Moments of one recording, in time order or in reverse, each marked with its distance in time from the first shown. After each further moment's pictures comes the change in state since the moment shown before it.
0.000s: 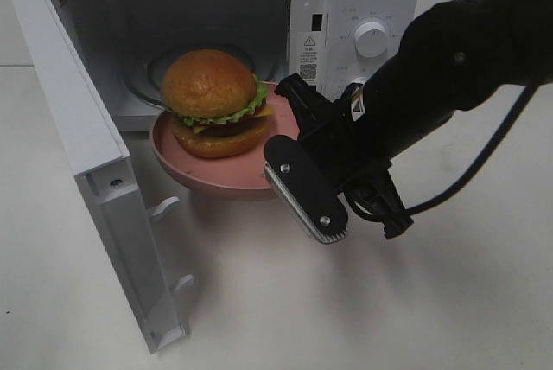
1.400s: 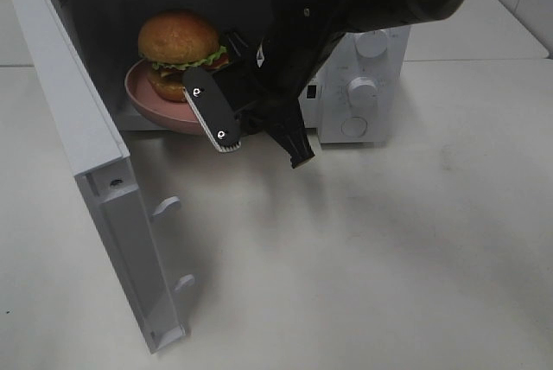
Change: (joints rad) left arm 0.000 0.000 0.000 0.000 0.000 0.000; right arm -0.001 0.370 -0.521 -0.145 0.126 0.230
